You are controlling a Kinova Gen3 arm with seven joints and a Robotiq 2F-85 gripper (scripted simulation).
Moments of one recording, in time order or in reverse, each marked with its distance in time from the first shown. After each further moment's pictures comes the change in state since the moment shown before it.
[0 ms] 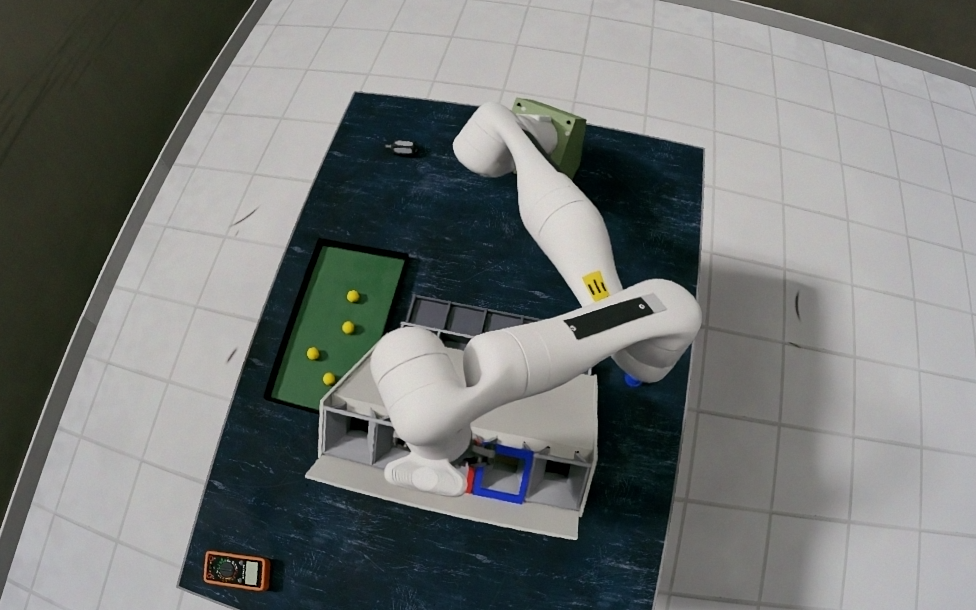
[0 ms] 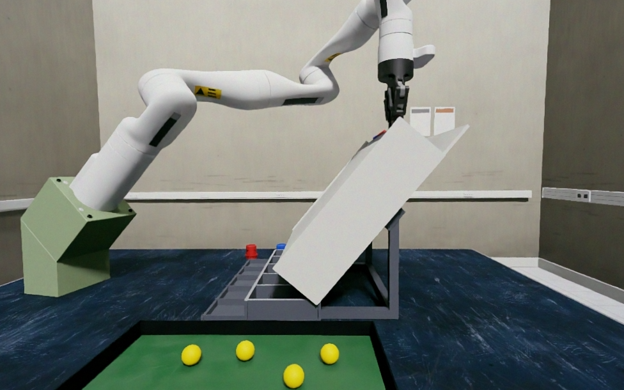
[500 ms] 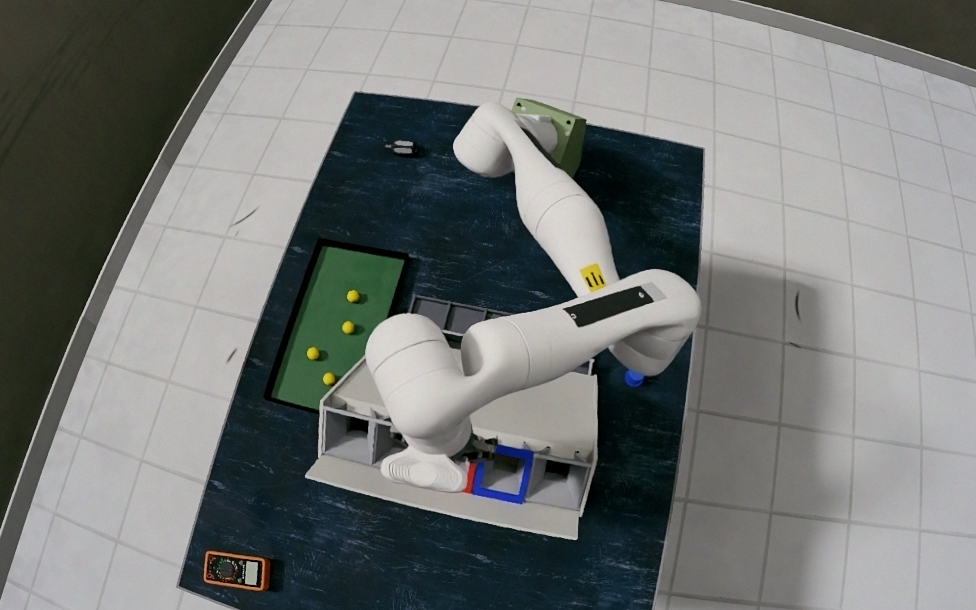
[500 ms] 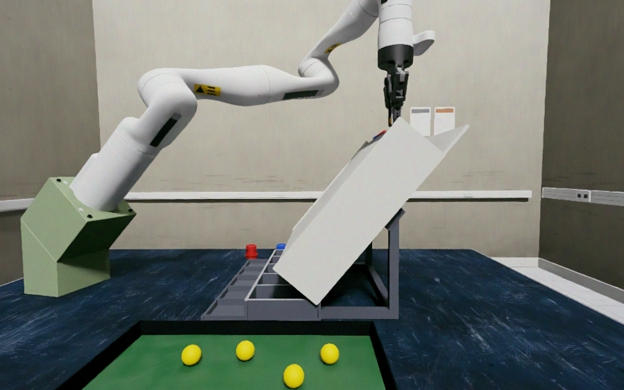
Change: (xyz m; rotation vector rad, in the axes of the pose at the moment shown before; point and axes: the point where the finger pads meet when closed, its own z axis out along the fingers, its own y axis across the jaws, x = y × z) arm -0.001 -0.001 -0.029 -0.001 -0.001 0.000
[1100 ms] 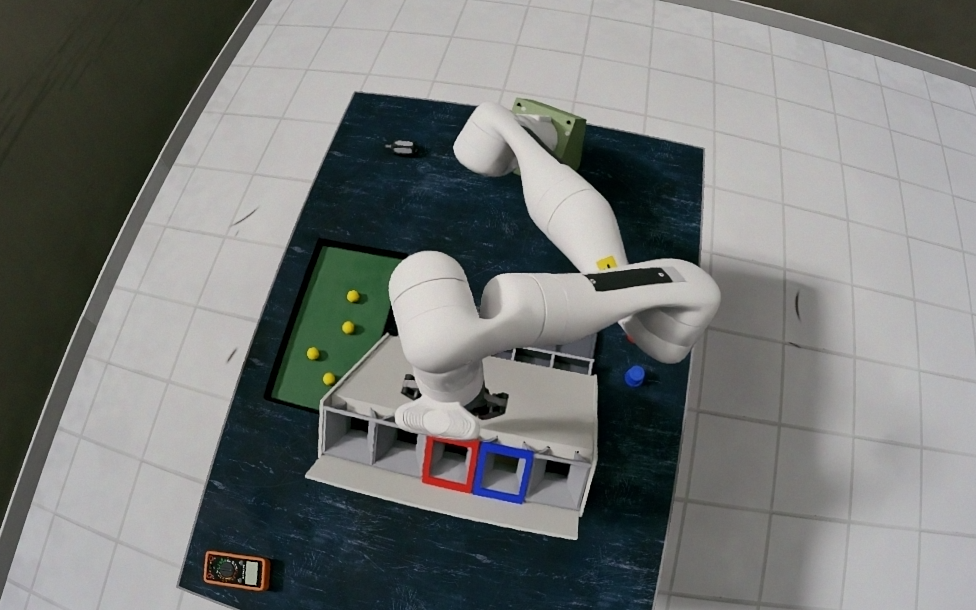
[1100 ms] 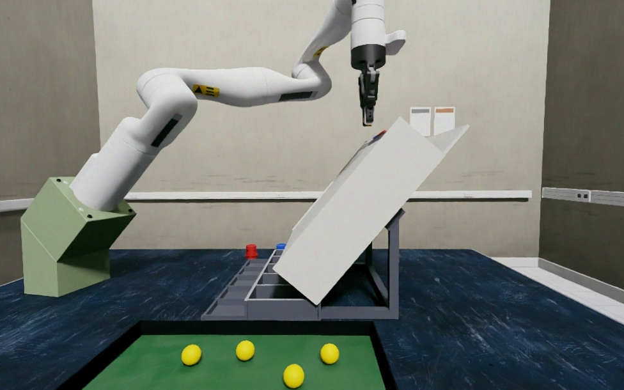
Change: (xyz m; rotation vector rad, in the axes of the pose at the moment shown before) arm -0.057 -0.002 -0.002 0.001 0.004 0.000
